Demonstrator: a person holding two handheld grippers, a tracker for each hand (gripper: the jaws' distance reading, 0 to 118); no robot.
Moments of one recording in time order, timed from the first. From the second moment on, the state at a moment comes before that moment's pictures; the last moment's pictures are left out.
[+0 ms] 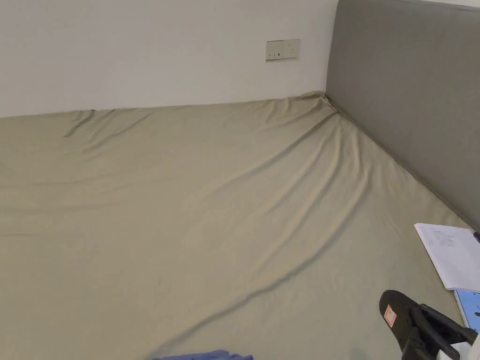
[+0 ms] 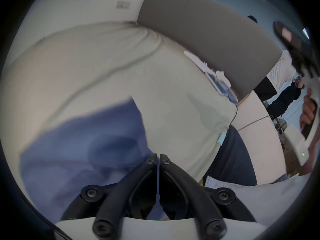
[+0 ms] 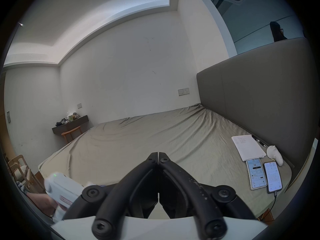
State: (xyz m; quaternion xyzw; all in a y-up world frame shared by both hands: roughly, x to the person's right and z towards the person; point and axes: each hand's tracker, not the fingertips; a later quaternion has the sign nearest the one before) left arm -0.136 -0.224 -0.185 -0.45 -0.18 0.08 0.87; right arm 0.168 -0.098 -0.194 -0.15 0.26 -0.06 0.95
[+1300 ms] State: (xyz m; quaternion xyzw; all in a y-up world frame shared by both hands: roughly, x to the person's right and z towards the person) left arm -0.356 -0.309 -0.126 -0.42 -0.11 0.52 0.73; right arm -0.021 -0.258 -0.273 -0.52 0.40 0.14 0.74
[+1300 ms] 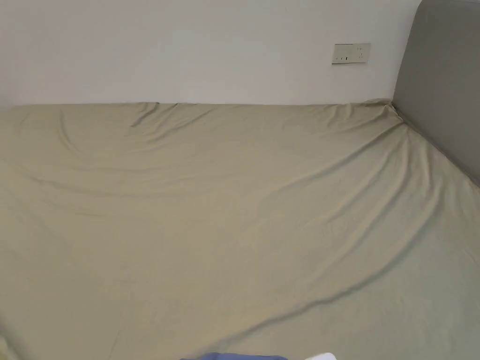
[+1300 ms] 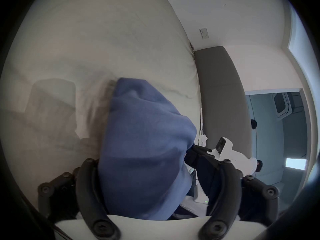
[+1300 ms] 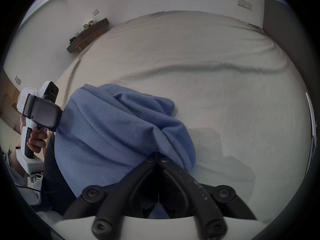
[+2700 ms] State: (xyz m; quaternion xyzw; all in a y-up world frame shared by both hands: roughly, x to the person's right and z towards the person) left arm -0.647 -0.191 0.073 -0.38 0.46 0.24 0.76; right arm -0.024 -0.146 -0.248 -0.39 0.39 0.04 0.83
